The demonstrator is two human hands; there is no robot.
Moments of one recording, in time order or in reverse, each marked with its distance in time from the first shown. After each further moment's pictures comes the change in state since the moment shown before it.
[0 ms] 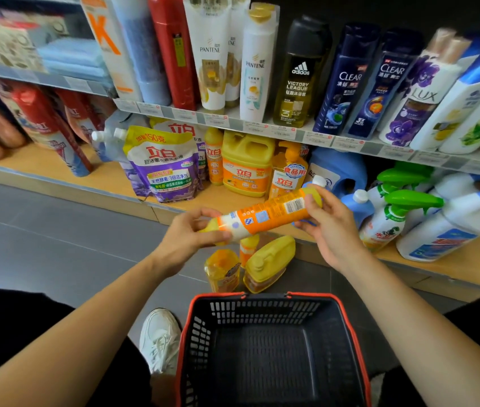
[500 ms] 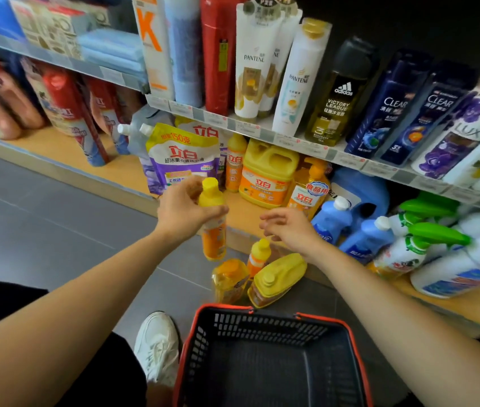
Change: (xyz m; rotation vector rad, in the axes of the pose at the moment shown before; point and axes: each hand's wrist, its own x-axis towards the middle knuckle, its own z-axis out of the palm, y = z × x) left_hand 0.030 0.022 -0.043 0.405 0.385 0.341; right_hand 0.058 0.043 0.068 -0.777 -0.288 0.073
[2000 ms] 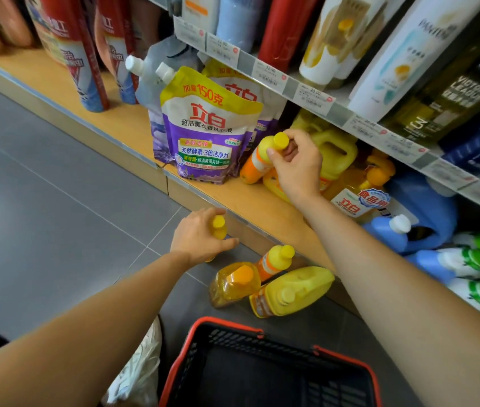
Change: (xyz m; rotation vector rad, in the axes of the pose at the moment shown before) left_hand 0.014 -0.168 0.063 0.321 -0.184 -0.176; right_hand 0.145 -0.038 0.055 -0.275 0.421 -0.599
